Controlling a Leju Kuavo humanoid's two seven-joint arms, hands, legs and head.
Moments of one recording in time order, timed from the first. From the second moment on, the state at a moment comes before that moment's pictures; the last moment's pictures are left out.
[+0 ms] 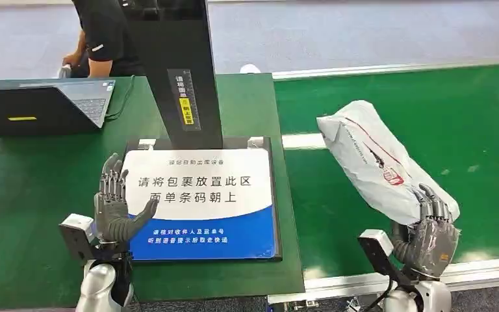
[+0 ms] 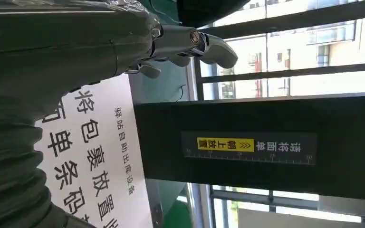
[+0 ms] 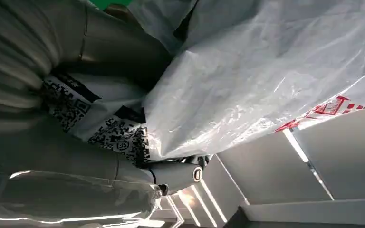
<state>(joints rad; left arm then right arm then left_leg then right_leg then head) -0.02 -0.19 0.13 -1.27 -0.19 -0.10 -0.69 -0.02 0.13 -0.30 -1.55 1.02 -0.69 -0.47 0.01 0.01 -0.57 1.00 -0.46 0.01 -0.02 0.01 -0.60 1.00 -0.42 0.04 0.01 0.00</state>
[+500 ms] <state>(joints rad) -0.07 -0.19 0.11 -1.25 -0.17 -0.10 -0.70 -0.25 0.04 0.25 -1.23 1.38 -0.48 -0.38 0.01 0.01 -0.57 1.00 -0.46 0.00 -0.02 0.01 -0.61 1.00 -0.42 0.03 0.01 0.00</state>
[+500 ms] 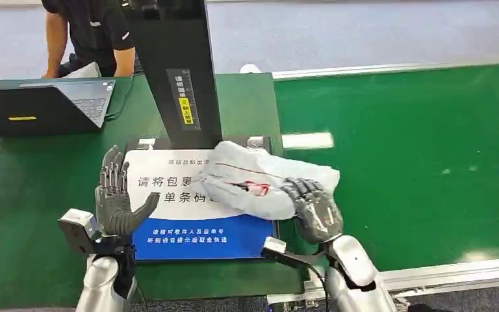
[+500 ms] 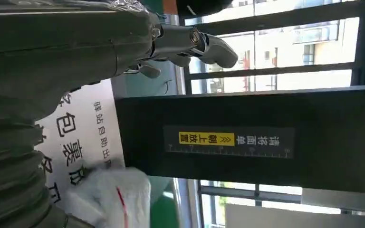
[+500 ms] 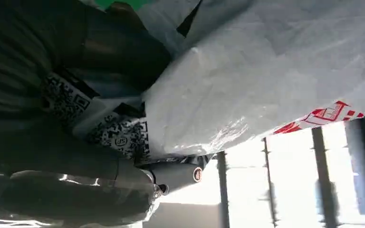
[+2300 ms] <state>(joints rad) -0.07 -0.18 0.08 -1.18 -0.20 -0.12 -0.70 -0.32 -0.03 0.46 -1.18 0.09 0.48 -0.70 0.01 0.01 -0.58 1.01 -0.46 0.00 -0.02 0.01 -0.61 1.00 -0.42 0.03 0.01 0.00</state>
